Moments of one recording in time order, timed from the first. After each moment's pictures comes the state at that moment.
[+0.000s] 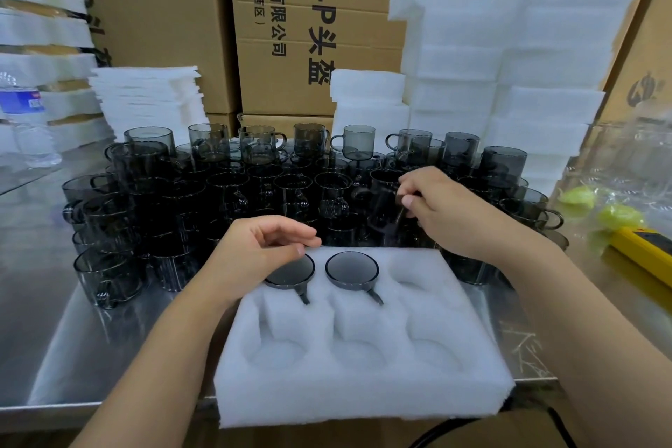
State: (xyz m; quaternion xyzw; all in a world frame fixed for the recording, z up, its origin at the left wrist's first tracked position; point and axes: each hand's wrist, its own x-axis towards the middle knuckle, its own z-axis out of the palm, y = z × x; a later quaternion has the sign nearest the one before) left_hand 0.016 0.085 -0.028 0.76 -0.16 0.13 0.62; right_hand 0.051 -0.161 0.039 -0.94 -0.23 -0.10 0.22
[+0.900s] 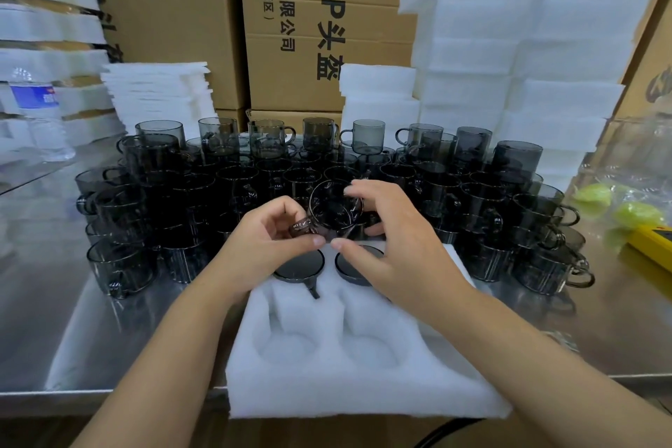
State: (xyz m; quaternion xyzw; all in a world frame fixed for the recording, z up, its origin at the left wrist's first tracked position) left_hand 0.019 0.085 -0.029 0.74 -0.18 0.13 0.63; right_hand 0.017 -0.110 -0.016 -0.83 -0.35 -0.25 0.36
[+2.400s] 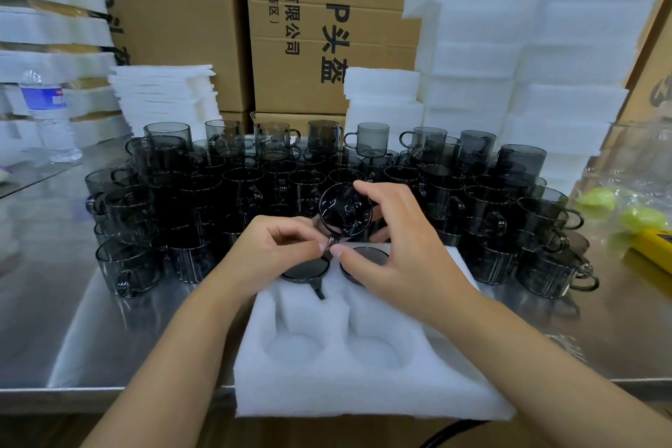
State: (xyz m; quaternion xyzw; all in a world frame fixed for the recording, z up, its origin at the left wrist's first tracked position) left_hand 0.010 0.084 -0.026 0.74 -0.20 0.09 0.64; right_hand 0.015 -0.109 -0.017 -0.83 -0.35 -0.26 0.36
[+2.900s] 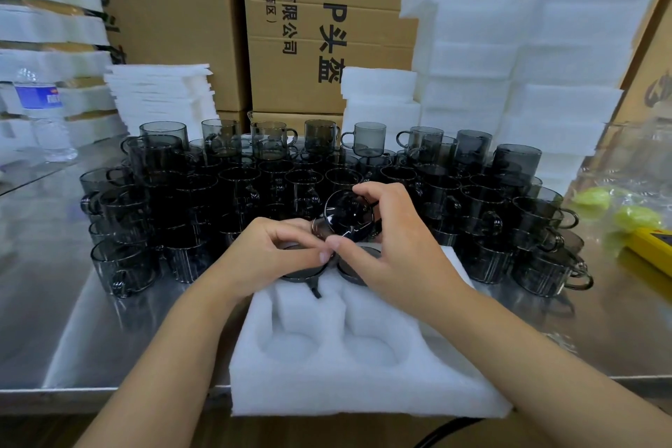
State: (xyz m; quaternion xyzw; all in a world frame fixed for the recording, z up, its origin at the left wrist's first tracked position) left_hand 0.007 0.083 -0.023 0.74 -0.21 0.05 0.64; right_hand 0.018 -0.107 -0.017 -0.84 -0.33 -0.26 0.36
